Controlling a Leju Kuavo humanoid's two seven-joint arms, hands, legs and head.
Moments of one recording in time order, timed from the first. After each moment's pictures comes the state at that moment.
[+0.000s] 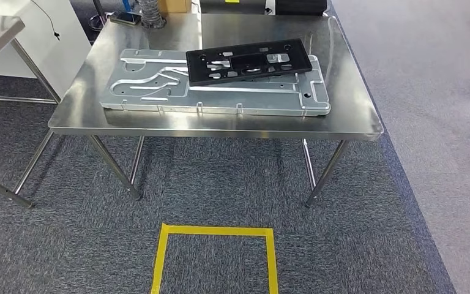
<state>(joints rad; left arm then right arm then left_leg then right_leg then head) -0.09 -0.15 1.26 -0.20 -0.94 -0.25 -0.24 -0.08 0.08 -1.33 -0.22 1.08 -0.09 0.15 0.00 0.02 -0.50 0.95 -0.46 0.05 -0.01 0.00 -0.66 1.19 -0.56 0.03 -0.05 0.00</state>
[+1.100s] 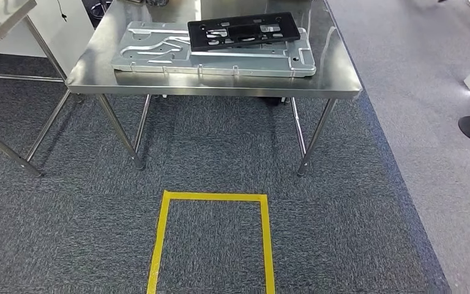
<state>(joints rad) -0.10 -0.15 1.26 -0.20 -0.94 -0.23 -0.28 -0.09 0.08 -1.35 -0.21 1.06 -0.06 0.08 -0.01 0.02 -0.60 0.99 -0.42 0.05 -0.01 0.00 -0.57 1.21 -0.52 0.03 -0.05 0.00</state>
